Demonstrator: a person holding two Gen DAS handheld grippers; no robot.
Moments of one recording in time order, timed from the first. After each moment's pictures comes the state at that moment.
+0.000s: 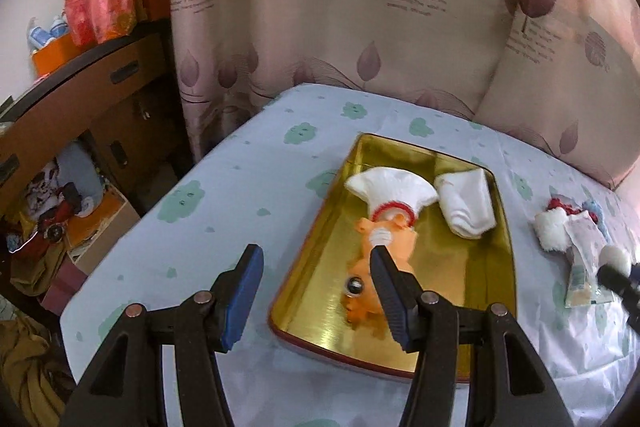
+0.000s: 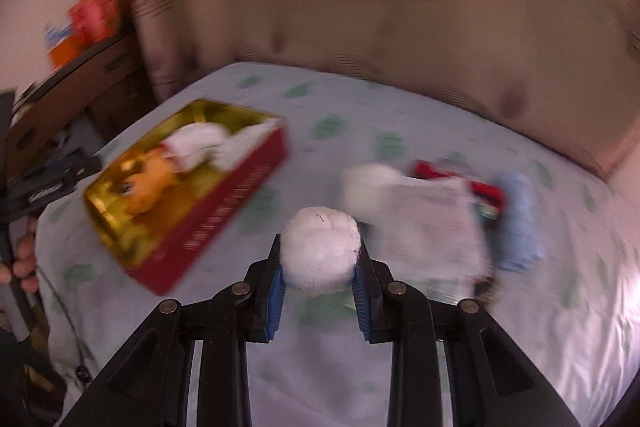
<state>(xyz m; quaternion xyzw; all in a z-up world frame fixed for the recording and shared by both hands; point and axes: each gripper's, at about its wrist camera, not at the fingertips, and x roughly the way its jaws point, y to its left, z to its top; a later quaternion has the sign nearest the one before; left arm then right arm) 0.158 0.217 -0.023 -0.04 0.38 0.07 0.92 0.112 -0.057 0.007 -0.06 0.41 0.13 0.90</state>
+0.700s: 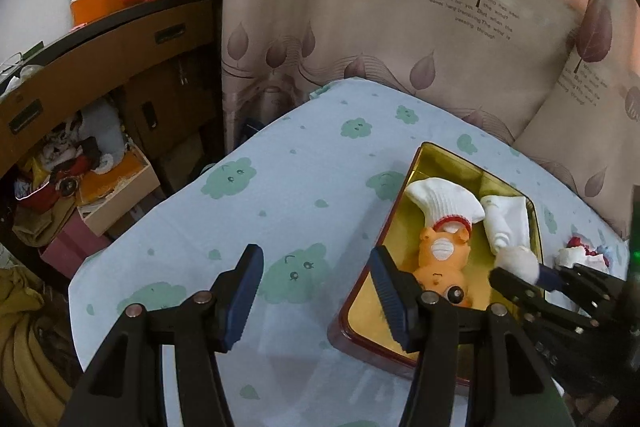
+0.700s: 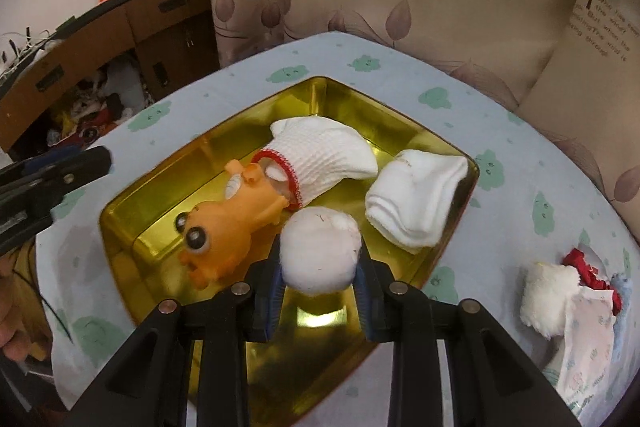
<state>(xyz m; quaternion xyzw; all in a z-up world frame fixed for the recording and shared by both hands) 0.153 0.269 -0.027 -0.11 0.39 0.12 0.91 0.180 0.095 -0.037 -0.13 0.44 0.21 0.86</state>
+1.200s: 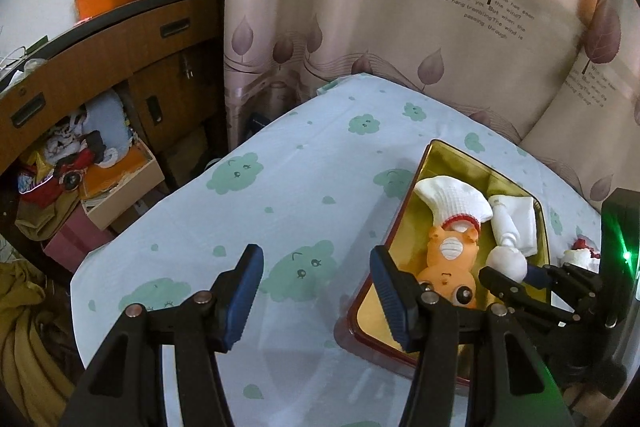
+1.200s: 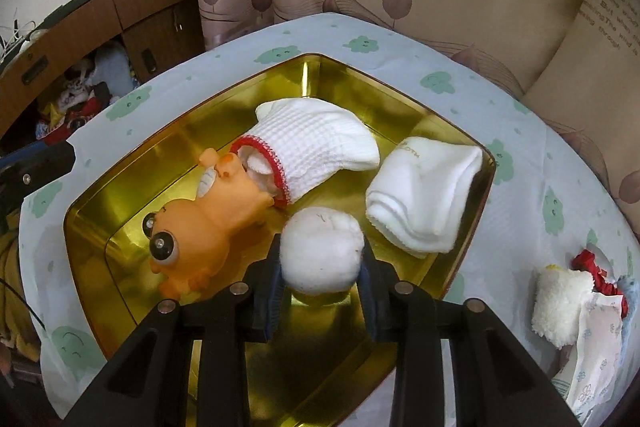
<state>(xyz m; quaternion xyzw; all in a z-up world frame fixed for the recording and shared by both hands) 0.156 0.273 -0.032 -0.12 0.39 0.13 0.90 0.194 0.104 -0.055 -0.15 0.46 0.19 0.86</state>
